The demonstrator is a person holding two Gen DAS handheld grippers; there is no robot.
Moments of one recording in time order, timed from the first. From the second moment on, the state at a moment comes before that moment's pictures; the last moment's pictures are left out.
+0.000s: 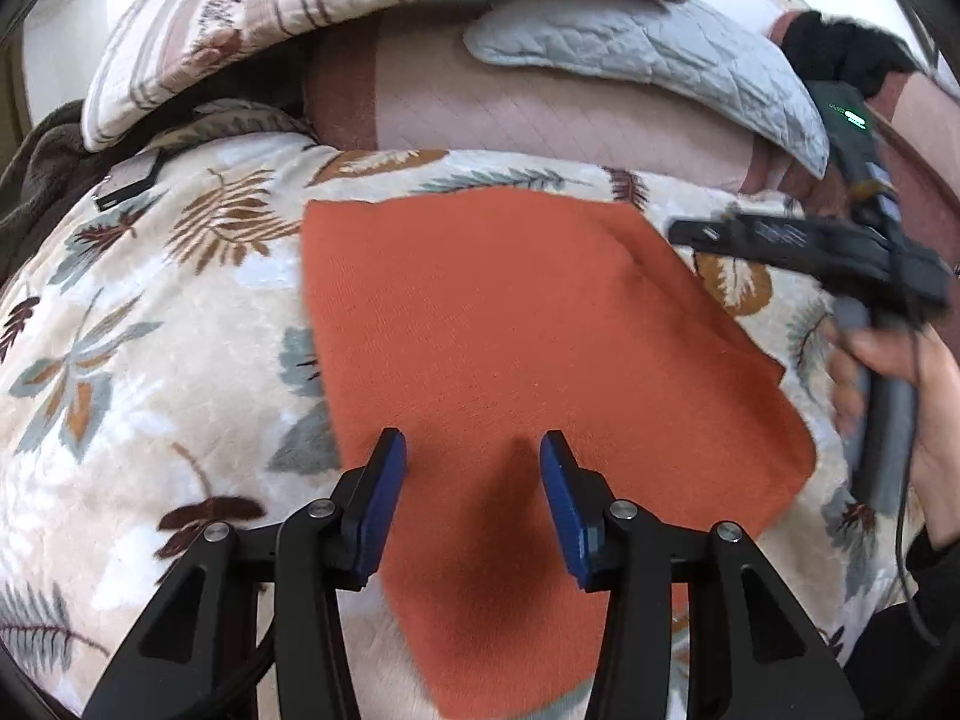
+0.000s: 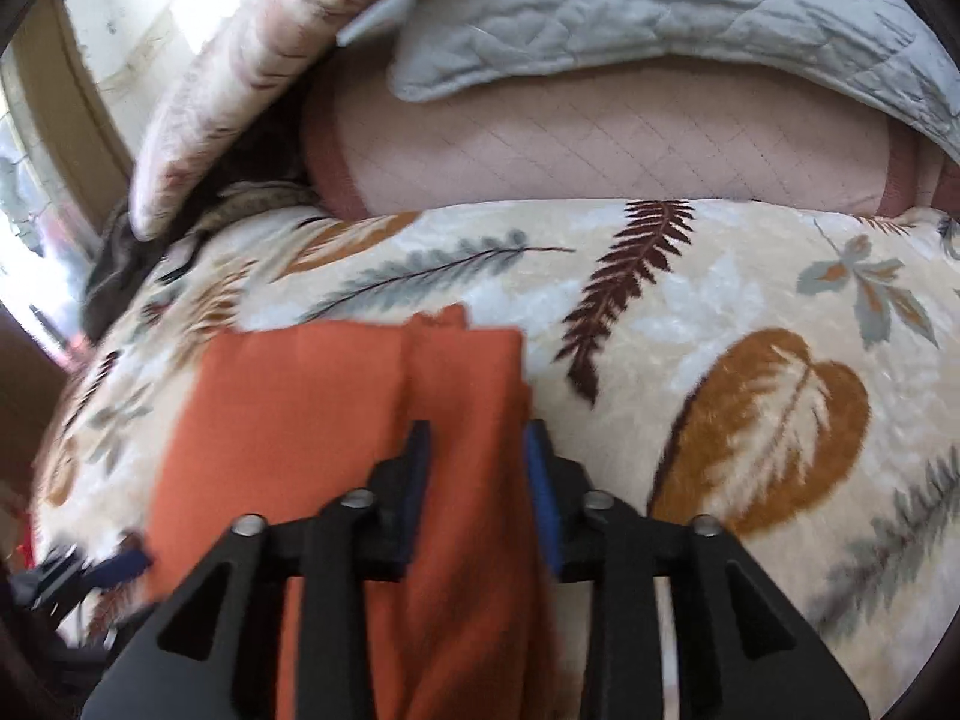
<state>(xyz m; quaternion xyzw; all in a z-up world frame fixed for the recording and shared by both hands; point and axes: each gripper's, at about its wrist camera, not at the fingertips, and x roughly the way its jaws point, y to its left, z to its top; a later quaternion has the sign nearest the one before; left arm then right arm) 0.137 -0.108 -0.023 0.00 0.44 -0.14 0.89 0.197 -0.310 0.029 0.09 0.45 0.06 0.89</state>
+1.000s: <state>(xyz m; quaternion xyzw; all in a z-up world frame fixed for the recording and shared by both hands) 0.112 -0.095 -0.060 -0.01 0.50 -0.11 0.86 0.082 -0.299 -0.009 0.08 0.51 0.04 0.86</state>
